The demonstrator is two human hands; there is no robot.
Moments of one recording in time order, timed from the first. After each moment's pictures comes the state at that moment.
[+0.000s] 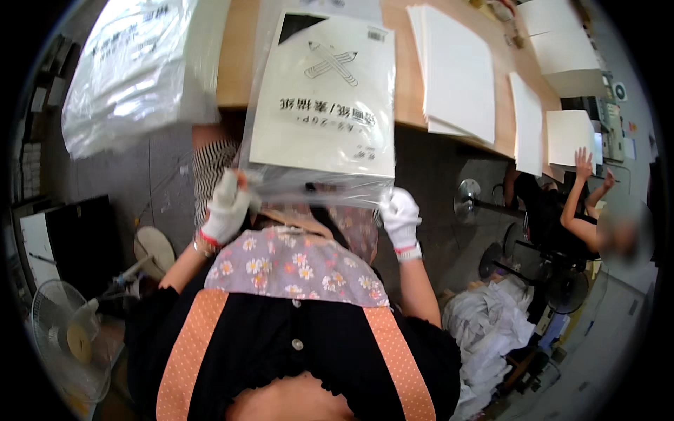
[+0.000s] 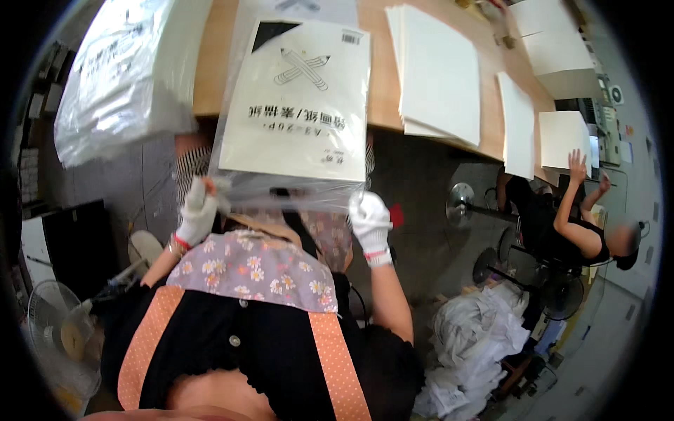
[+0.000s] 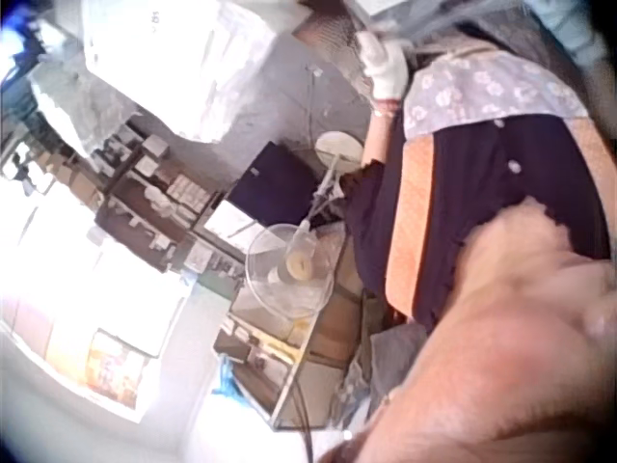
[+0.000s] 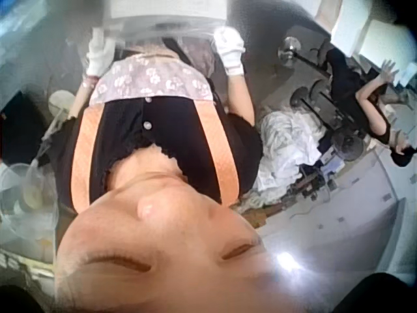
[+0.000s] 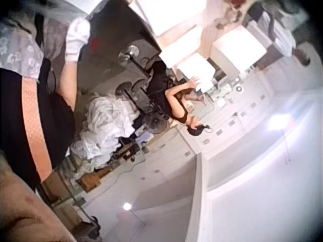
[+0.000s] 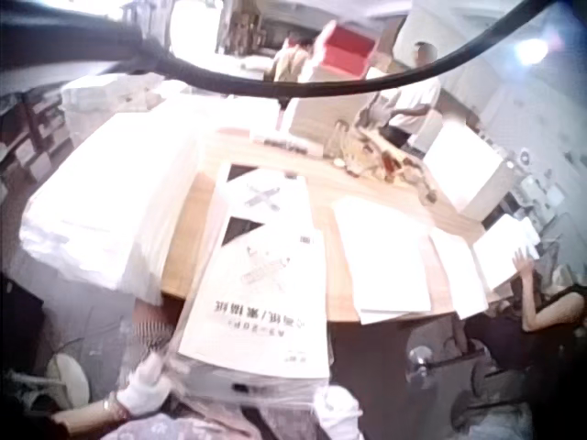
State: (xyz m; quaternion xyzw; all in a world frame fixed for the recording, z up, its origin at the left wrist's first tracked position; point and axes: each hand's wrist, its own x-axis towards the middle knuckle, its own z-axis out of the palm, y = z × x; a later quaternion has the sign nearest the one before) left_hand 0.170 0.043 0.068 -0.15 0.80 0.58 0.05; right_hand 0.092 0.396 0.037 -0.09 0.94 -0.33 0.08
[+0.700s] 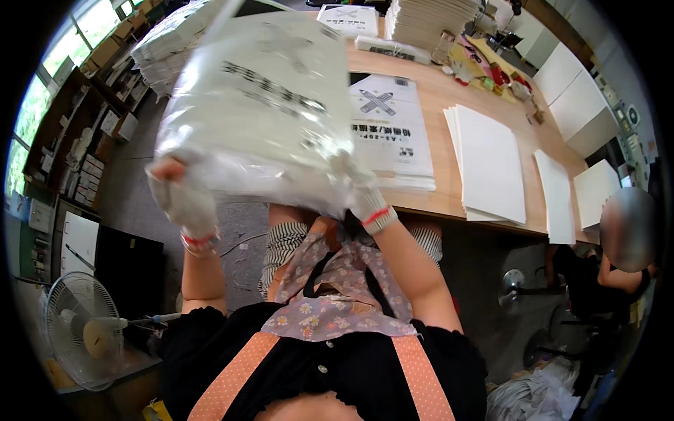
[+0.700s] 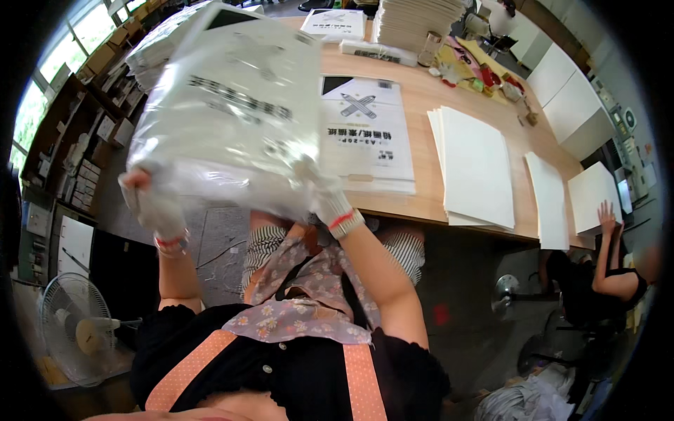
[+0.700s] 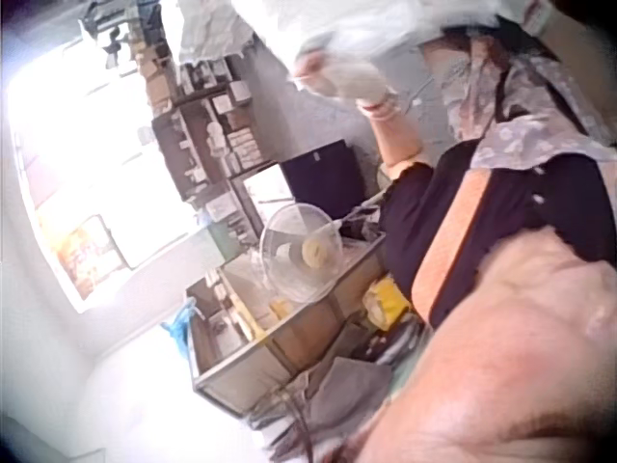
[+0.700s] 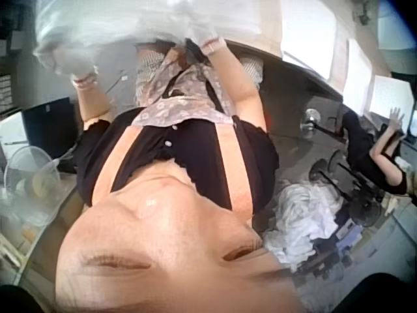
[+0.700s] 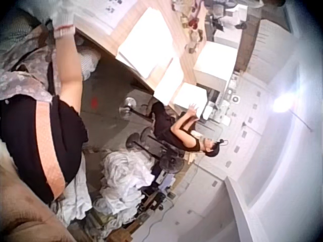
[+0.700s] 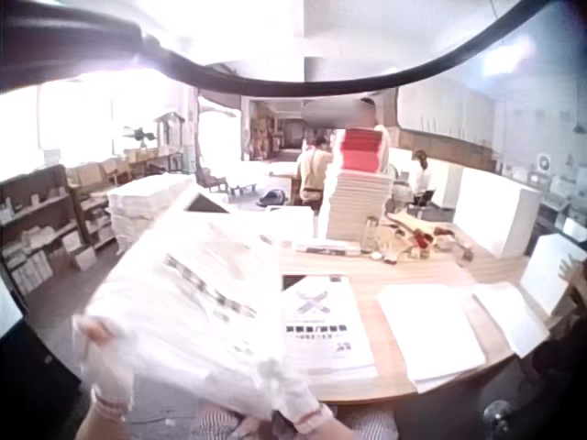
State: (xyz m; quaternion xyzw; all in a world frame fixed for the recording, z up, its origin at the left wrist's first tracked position) left_hand 0.108 -0.075 0.232 0.06 0.61 0.46 -0.64; right_hand -0.040 0.127 0.101 0.04 0.26 -0.88 0.41
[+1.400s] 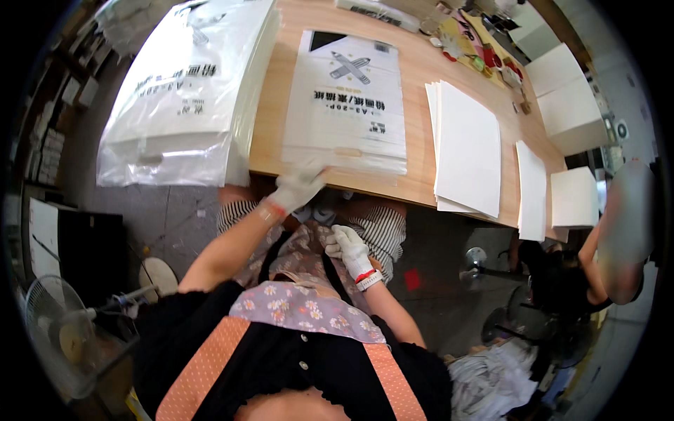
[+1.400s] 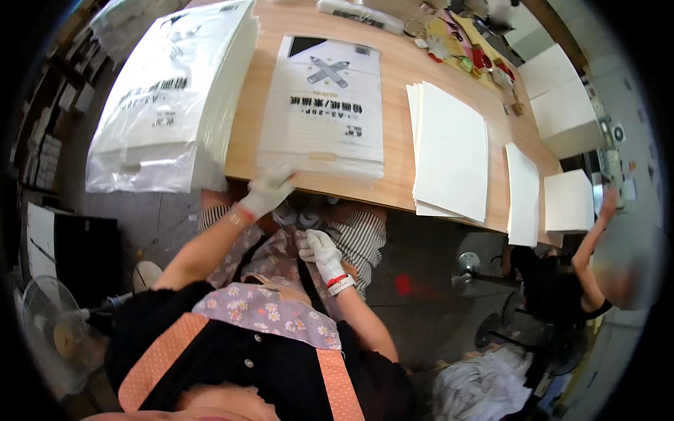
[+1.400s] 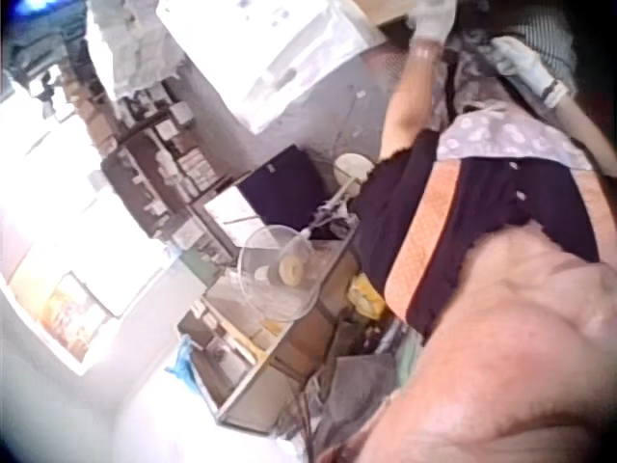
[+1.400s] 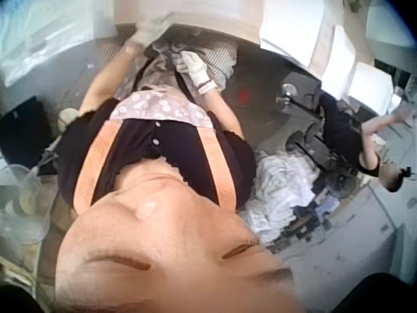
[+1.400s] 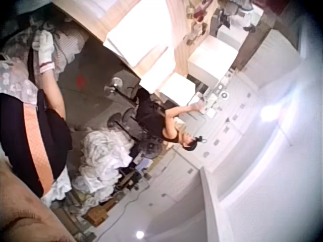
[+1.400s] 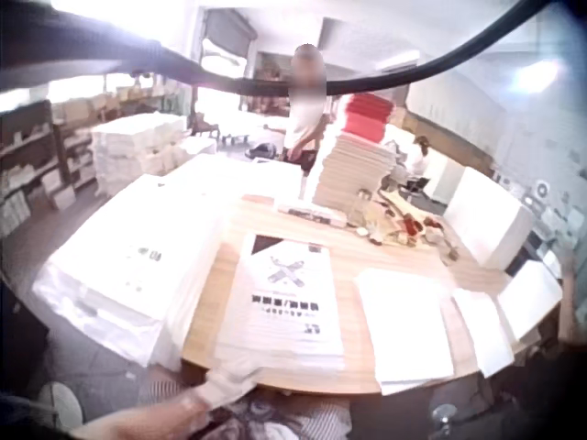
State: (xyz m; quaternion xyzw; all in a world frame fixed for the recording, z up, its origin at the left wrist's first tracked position) left_hand -0.019 0.063 0.028 0.00 0.90 0.41 -0.13; right_hand 0.050 0.283 -0.020 0.12 0.61 -0.68 0.39
